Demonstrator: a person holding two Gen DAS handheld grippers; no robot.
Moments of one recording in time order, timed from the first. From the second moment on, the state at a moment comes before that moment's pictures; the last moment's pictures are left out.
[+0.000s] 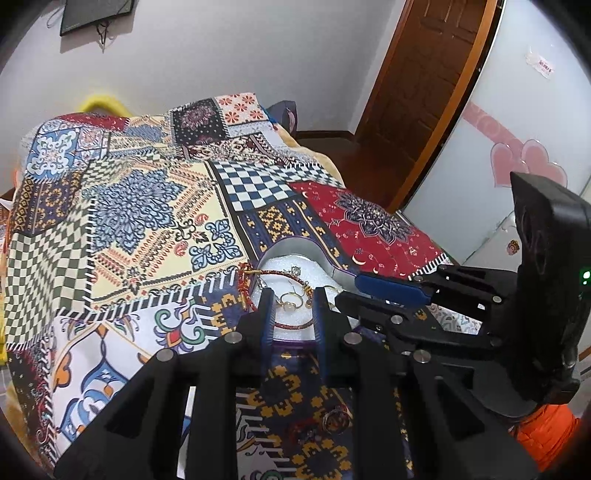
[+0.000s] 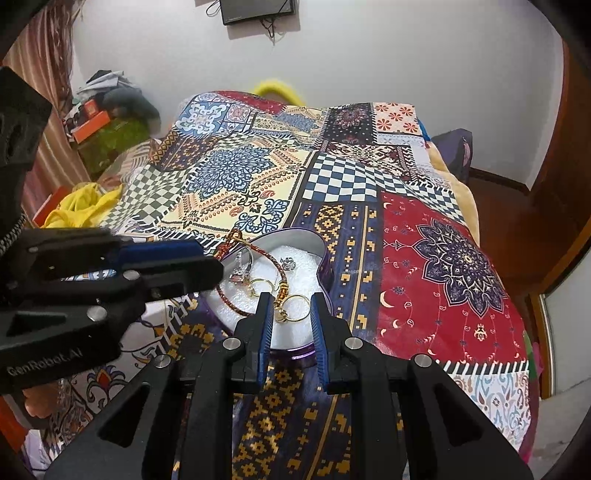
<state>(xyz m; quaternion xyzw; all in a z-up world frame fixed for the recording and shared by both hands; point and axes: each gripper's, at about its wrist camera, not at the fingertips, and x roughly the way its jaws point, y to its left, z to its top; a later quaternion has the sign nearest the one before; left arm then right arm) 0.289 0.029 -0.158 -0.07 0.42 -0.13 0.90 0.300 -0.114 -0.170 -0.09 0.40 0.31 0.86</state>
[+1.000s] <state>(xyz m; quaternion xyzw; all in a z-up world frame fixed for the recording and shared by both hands) 0.199 0.053 -0.145 -0.04 0.42 -0.09 0.90 0.234 -0.094 -0.184 -0.12 0.41 0.33 0.84</state>
